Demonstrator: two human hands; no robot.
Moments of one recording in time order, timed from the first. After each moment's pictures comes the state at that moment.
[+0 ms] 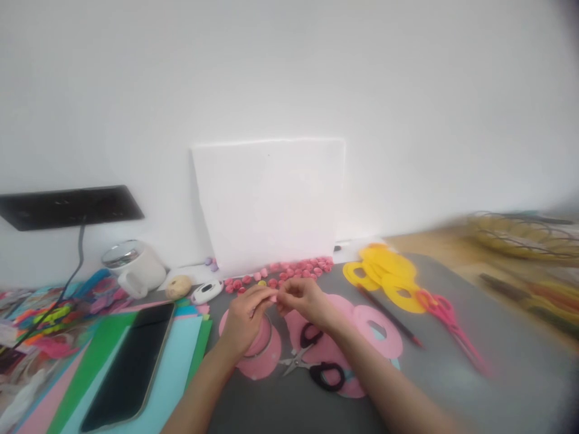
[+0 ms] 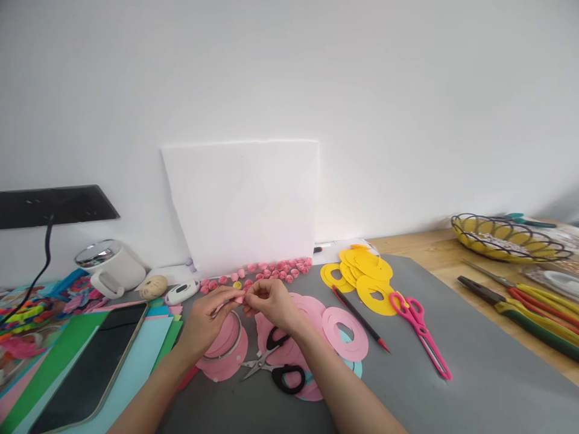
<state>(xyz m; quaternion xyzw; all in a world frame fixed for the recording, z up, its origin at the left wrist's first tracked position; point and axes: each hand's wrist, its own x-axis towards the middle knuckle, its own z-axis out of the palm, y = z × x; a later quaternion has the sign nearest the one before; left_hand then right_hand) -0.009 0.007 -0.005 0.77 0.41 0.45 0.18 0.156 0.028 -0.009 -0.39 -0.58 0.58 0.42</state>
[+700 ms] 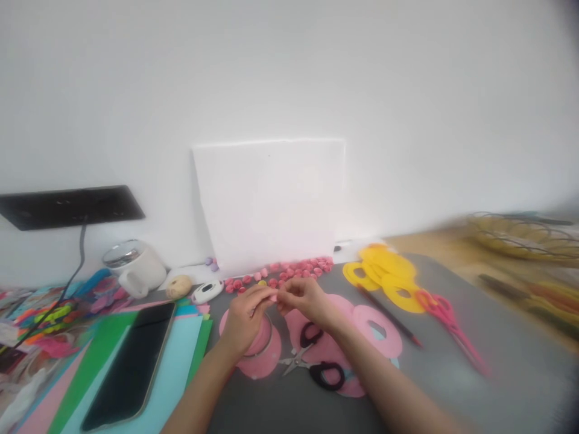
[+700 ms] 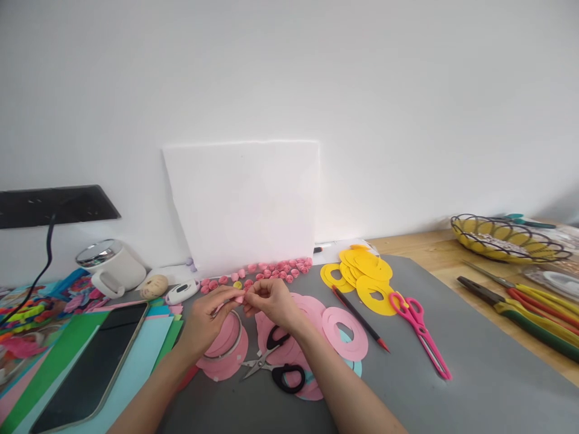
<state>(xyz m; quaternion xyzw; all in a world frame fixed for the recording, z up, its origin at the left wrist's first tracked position) -0.010 0.008 -0.005 0.77 0.41 0.45 0.19 0.156 0.029 -0.010 -0.38 -0.57 0.59 0.41</state>
